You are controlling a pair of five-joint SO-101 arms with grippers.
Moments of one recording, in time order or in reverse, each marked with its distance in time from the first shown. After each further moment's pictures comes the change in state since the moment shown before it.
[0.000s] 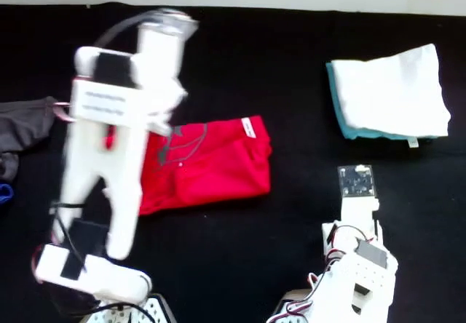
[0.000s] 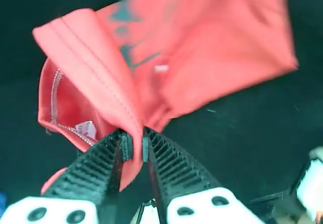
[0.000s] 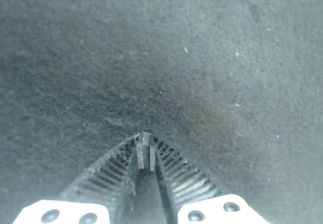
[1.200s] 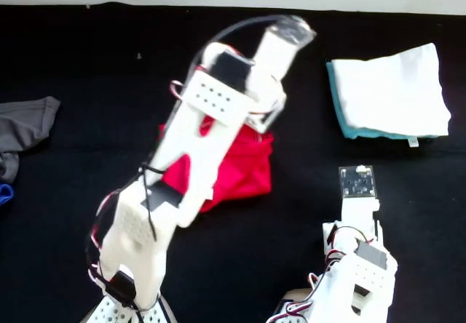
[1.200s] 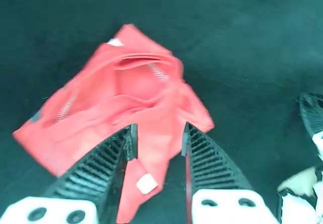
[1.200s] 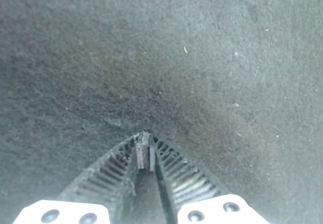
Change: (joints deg) left arm 13.3 33.9 -40.0 0.7 4.1; right arm 0.1 0.0 0.5 -0.6 0.0
